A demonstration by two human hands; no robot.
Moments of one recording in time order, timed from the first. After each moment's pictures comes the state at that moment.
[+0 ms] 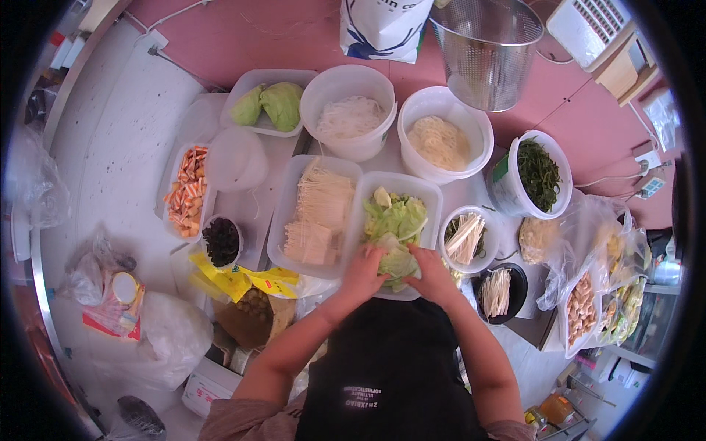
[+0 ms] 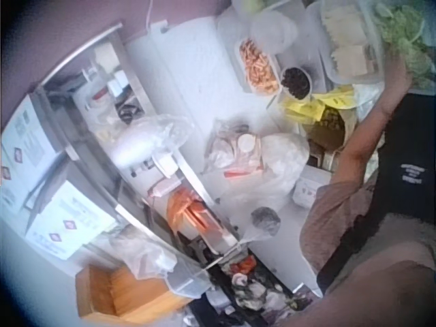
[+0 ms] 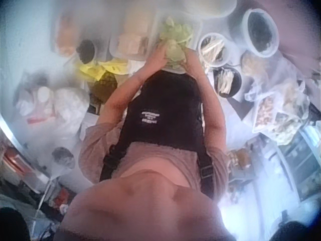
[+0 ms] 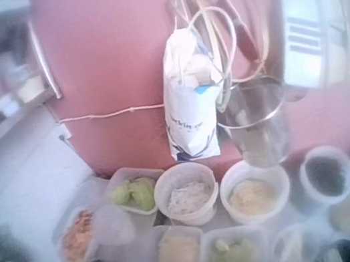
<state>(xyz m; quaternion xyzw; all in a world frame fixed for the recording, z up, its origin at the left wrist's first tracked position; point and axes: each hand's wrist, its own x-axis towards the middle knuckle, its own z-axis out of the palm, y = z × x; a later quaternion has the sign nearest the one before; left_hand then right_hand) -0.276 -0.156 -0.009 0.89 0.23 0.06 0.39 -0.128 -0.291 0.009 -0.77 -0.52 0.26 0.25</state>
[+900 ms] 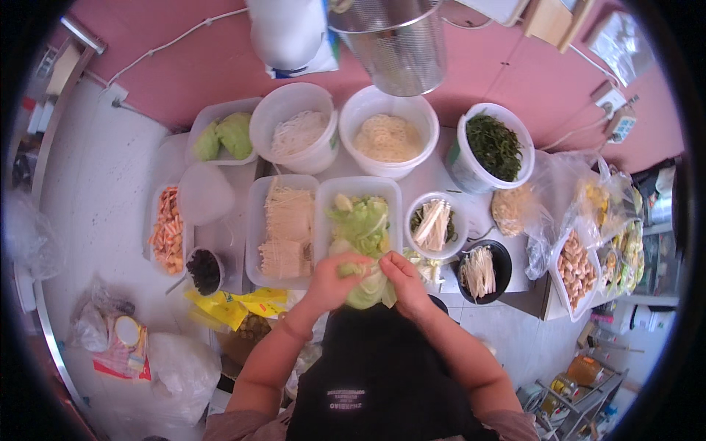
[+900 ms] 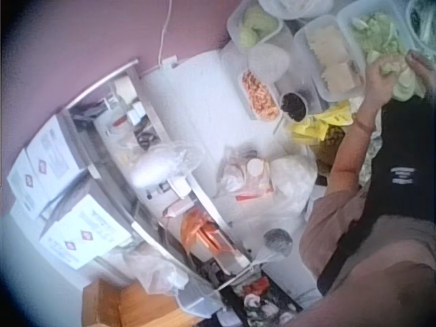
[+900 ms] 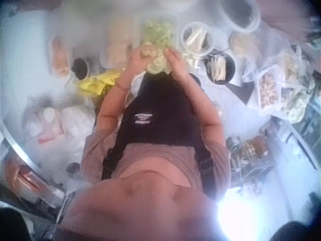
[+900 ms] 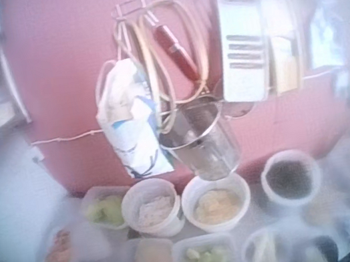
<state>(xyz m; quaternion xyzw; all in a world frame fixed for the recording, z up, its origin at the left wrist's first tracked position) -0.260 -0.148 0.077 0.73 0.21 0.07 0.65 -0.168 -0.291 0.050 -0.51 -0.02 0.50 0.70</state>
